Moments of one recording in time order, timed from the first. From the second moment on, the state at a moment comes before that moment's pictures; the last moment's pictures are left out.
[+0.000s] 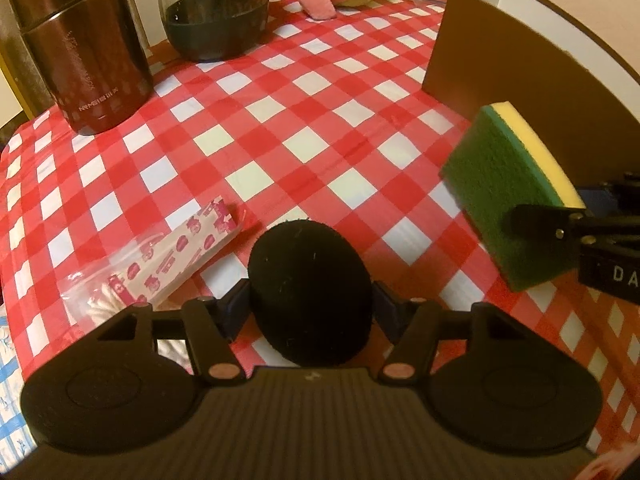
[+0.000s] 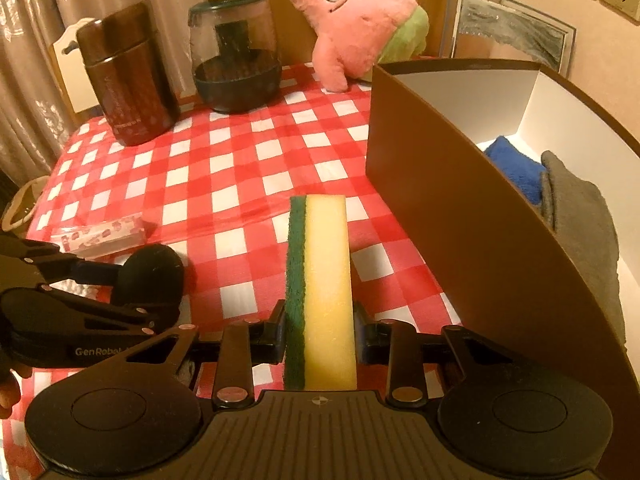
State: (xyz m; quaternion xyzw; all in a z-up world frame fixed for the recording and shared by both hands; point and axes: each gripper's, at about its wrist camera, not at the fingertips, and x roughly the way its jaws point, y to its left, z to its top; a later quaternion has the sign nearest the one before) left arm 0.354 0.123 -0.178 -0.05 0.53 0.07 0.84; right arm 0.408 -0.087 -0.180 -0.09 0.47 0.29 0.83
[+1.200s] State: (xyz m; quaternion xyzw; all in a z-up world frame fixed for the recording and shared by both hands) left arm 0.283 0.019 -0.064 -0.01 0.45 -0.05 0.89; right arm 0.290 -0.206 -0.078 -0.02 0.42 0.25 0.87
